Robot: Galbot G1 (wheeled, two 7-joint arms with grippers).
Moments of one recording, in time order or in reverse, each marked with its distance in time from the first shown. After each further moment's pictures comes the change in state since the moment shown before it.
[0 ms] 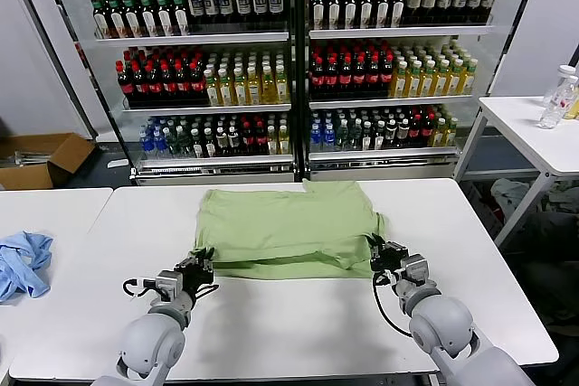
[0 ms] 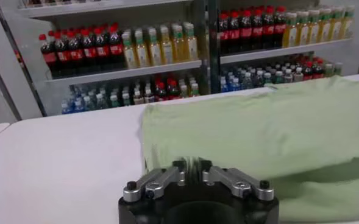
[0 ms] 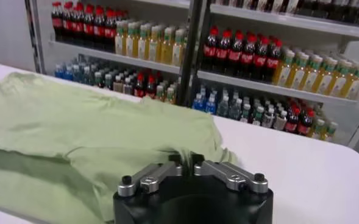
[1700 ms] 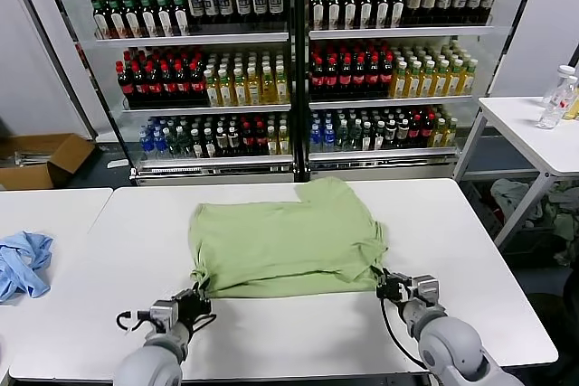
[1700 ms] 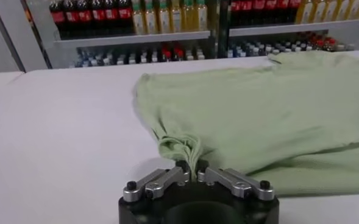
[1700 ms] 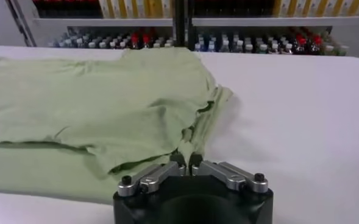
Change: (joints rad) left arm 0.259 -0.045 -0.086 -0.186 -0.022 0.060 -0.016; right arm -0.273 -0.023 0.149 0.138 0.180 -0.028 0.033
